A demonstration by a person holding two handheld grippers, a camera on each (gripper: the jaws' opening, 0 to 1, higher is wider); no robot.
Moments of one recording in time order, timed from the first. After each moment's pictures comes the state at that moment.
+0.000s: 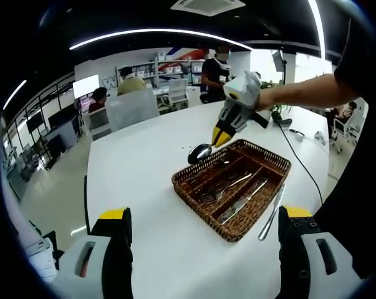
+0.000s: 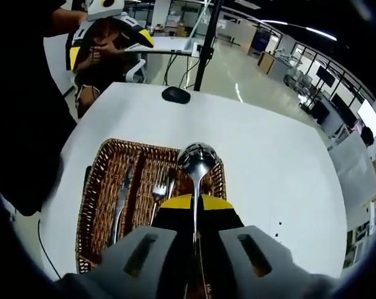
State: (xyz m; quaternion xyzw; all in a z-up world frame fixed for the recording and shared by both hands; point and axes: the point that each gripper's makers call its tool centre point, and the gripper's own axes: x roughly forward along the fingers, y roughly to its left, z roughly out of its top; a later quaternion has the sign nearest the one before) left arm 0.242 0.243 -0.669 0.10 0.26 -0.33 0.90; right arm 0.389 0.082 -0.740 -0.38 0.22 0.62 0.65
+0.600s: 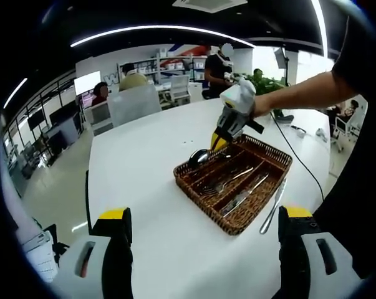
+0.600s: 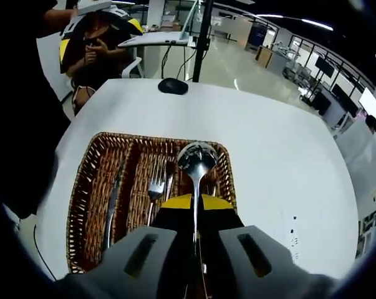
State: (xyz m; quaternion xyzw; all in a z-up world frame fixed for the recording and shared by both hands) left arm 0.236 0.254 -0.679 0.10 0.27 -0.32 0.90; right arm 0.397 0.087 -0.780 -0.36 0.25 0.61 0.66
